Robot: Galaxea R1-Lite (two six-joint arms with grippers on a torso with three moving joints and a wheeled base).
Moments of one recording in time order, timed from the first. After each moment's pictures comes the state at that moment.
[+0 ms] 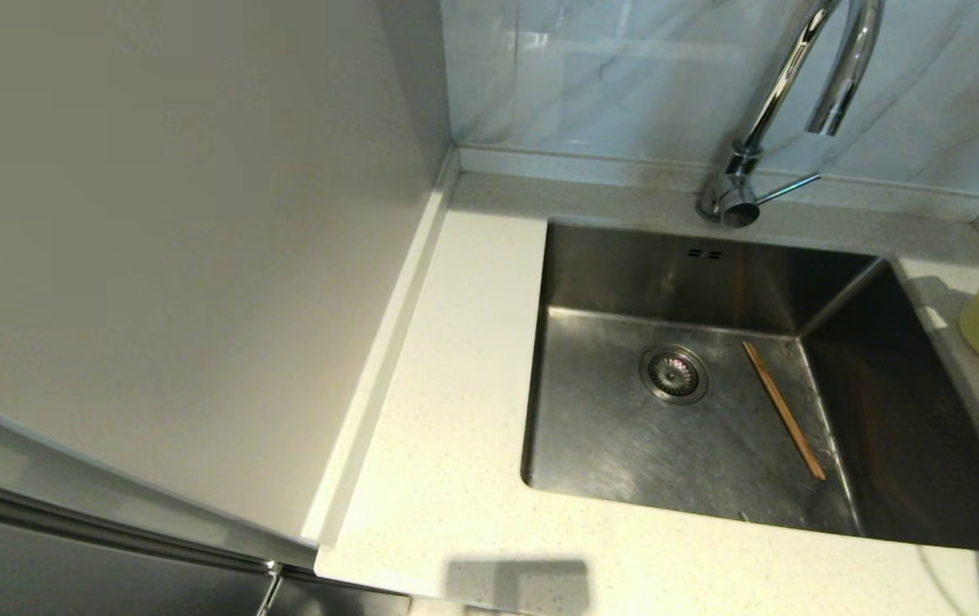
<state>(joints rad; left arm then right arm) 0.00 0.00 0.00 0.00 0.02 -0.03 -0.50 1.85 -1.71 0.48 0.02 -0.46</state>
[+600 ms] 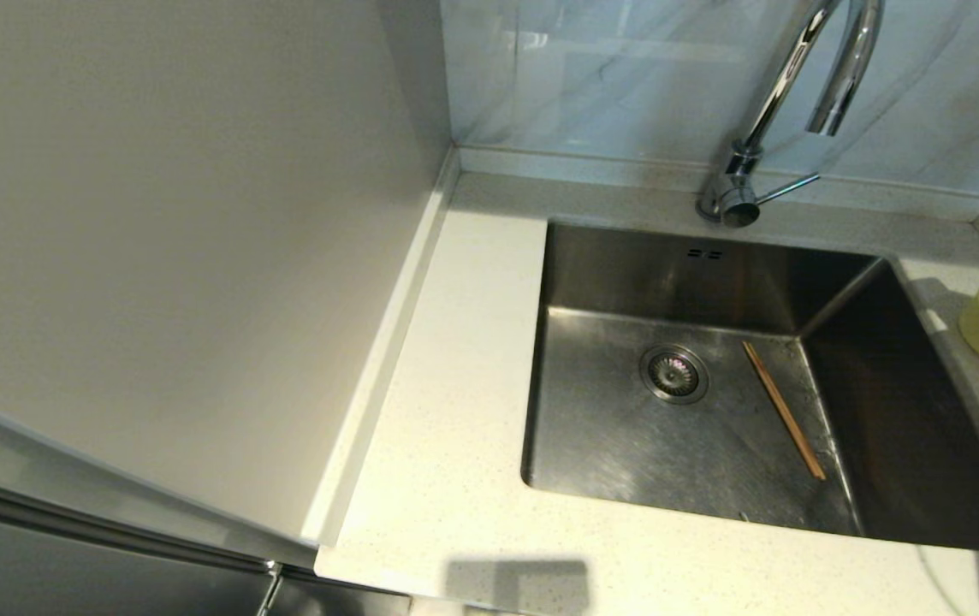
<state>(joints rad) 0.00 0.00 0.00 0.00 0.02 -0.03 -0.50 1.84 -1.69 0.48 0.02 -0.45</state>
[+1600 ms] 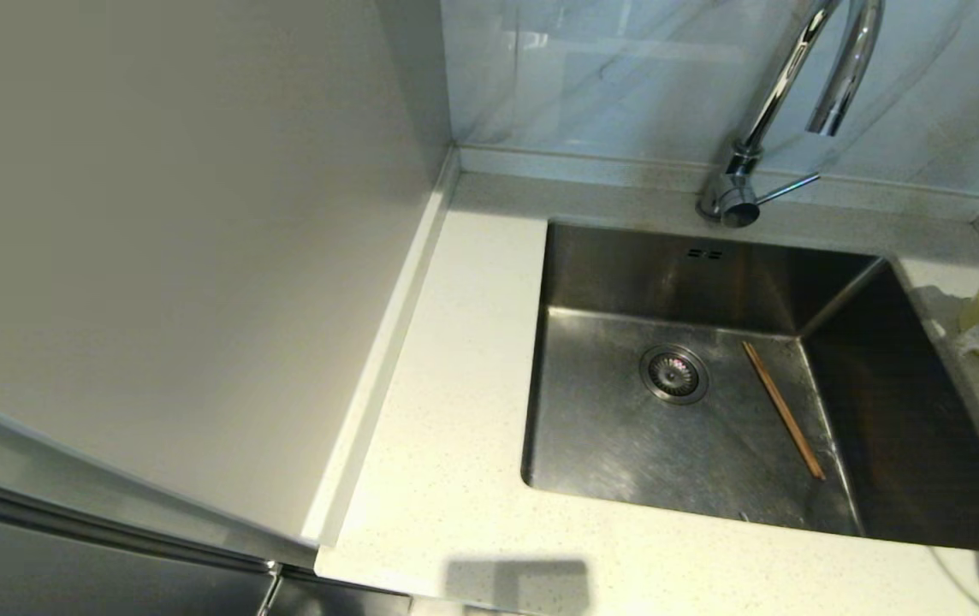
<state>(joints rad) 0.00 0.00 0.00 0.00 0.02 -0.03 -0.49 1.91 -1.66 0.48 0.02 -0.45</state>
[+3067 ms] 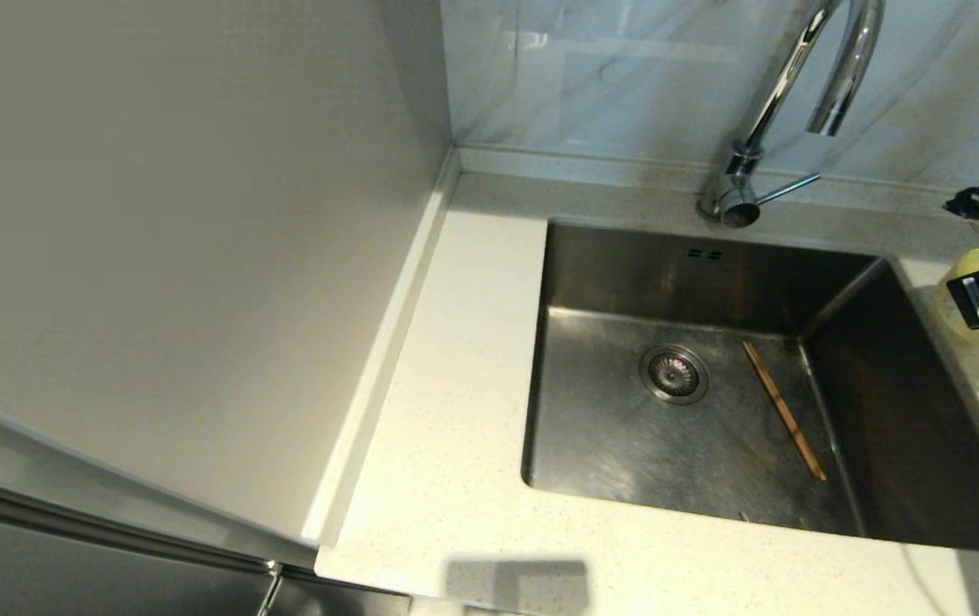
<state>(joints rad) 0.00 0.00 0.00 0.00 0.02 -0.03 -0.32 1.82 -1.63 0.48 -0.01 -0.45</state>
